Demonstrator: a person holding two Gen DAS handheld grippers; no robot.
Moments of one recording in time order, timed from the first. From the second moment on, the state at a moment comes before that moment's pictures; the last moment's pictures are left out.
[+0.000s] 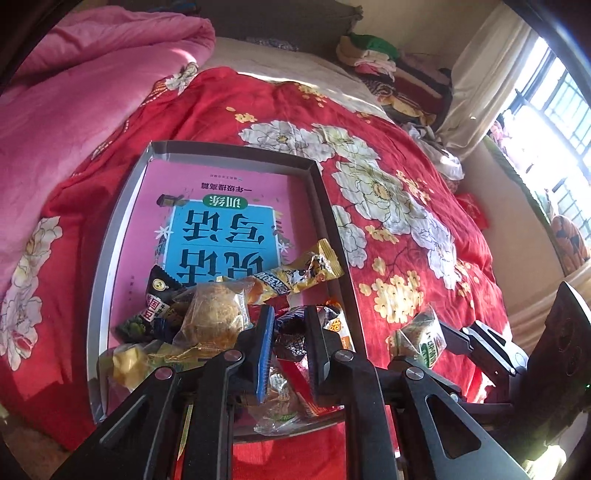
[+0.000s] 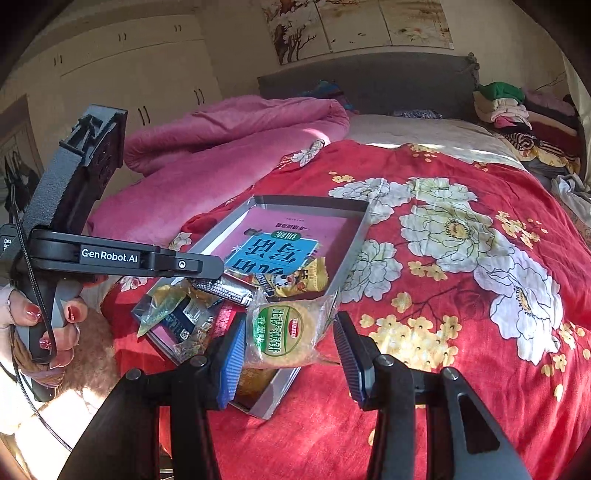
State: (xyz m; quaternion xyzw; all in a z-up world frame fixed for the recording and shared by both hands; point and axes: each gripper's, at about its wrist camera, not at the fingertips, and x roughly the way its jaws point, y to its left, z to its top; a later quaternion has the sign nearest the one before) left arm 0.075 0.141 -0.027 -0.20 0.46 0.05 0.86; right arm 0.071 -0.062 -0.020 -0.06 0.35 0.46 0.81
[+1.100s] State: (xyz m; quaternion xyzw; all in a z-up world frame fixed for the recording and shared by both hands) left arm 0.059 0.152 -0.034 -0.20 0.44 0.04 0.87; right arm 0.071 -0.016 -0.044 -0.07 0.41 0.46 0.79
